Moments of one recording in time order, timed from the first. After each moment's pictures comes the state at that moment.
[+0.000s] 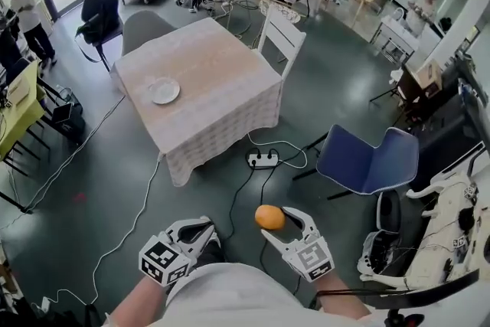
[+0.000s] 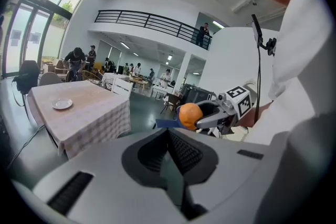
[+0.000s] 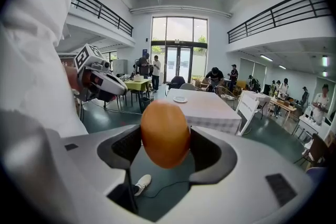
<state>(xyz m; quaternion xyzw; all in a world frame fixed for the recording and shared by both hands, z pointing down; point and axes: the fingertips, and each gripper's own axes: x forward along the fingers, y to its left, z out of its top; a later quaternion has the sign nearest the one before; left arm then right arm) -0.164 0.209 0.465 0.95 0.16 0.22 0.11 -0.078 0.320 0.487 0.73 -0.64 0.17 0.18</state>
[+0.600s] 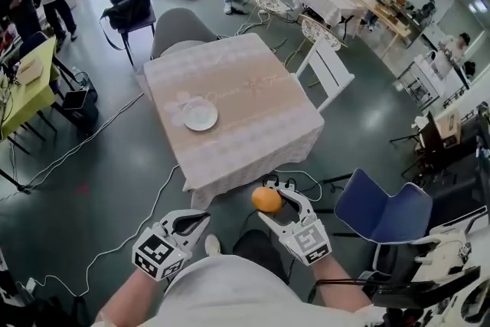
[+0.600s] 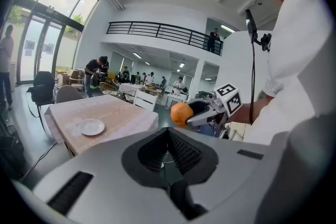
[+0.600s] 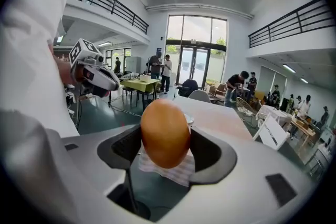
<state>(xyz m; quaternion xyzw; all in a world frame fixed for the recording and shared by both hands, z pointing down) -0.103 -0.009 0.437 0.97 0.09 0.19 0.10 0.021 0.067 0.466 0.67 -0.69 0.13 0.22</state>
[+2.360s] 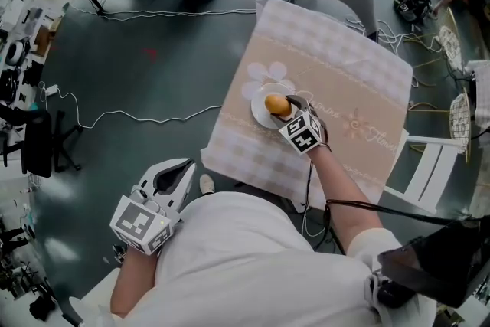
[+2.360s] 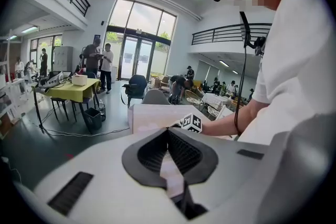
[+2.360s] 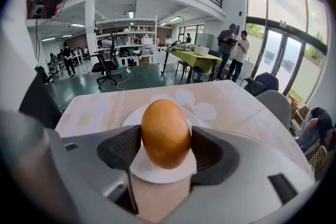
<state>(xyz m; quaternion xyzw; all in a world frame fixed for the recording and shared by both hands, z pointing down) -0.013 -0.197 0.419 0.87 -0.40 0.19 0.19 0.165 -0.347 0.690 0.29 -0.86 0.09 0.41</state>
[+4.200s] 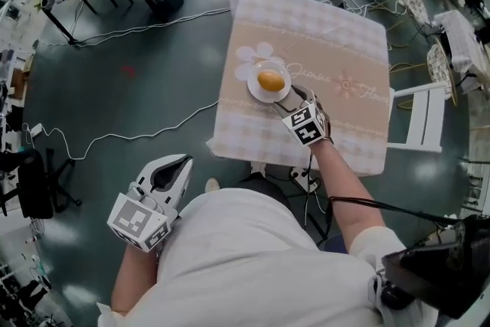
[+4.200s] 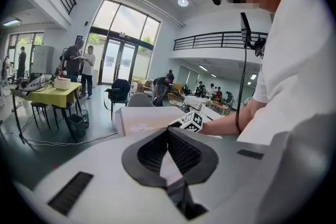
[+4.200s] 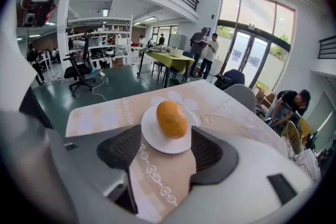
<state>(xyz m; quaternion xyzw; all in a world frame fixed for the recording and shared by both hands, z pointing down) -0.069 -0.152 0.413 0.92 -0.31 0.16 0.17 0.173 -0.284 0.645 0.44 -0.80 0.11 0.39</state>
